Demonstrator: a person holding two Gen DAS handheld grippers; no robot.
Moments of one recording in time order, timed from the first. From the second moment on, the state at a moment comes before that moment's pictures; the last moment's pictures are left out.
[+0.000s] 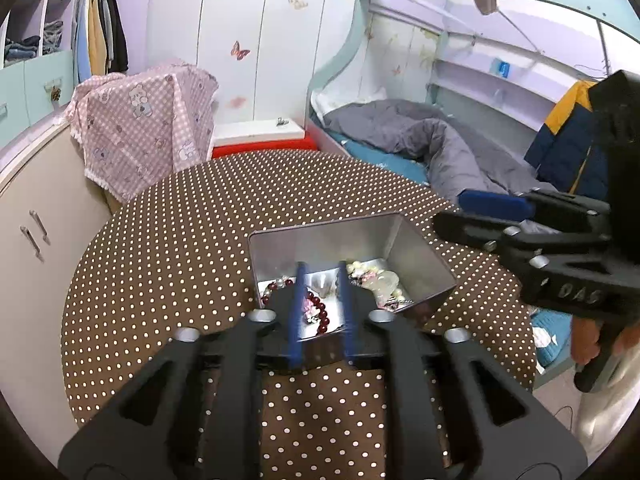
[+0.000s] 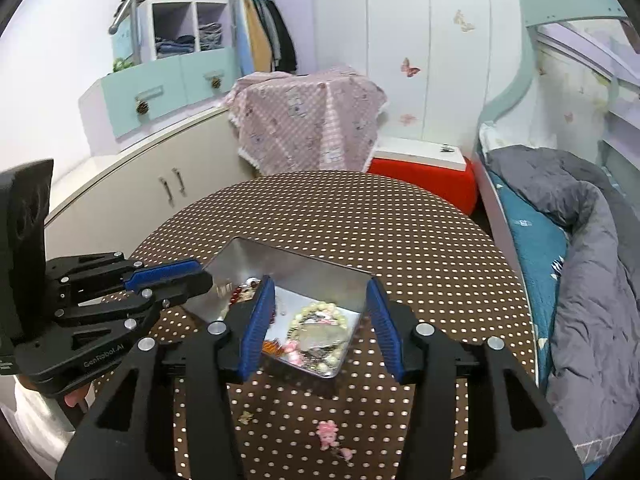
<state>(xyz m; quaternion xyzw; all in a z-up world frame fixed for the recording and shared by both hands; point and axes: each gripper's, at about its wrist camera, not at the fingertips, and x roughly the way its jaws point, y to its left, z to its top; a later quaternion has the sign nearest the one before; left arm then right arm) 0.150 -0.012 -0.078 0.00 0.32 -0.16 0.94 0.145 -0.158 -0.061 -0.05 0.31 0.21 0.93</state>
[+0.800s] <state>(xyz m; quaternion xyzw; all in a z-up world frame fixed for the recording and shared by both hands) 0.125 -0.018 -0.075 0.00 0.31 -0.16 0.94 0.122 -0.188 -0.075 -0.04 0.33 0.18 0.93</state>
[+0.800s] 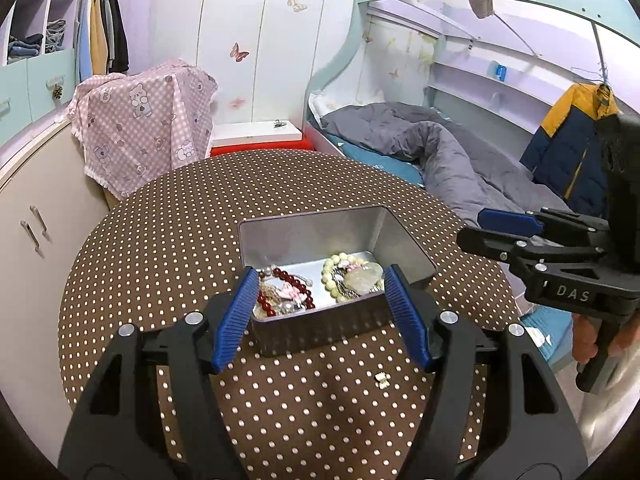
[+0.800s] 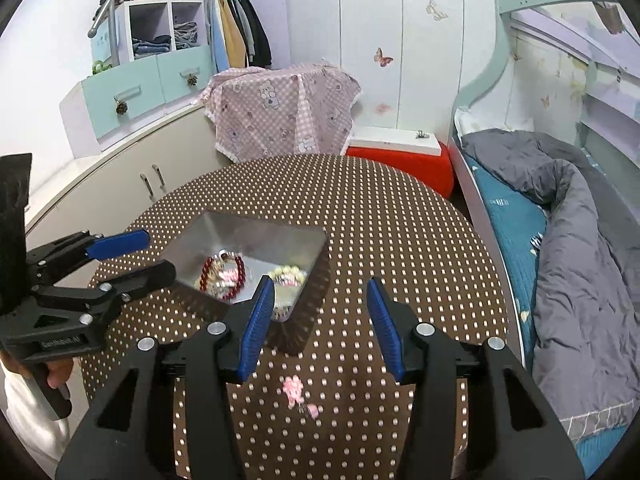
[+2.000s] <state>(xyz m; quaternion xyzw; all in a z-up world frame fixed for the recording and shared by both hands) 0.100 -0.053 -0.148 -0.01 0.39 -0.23 0.89 0.088 -0.195 -0.141 -0.05 0.40 0.17 0.90</state>
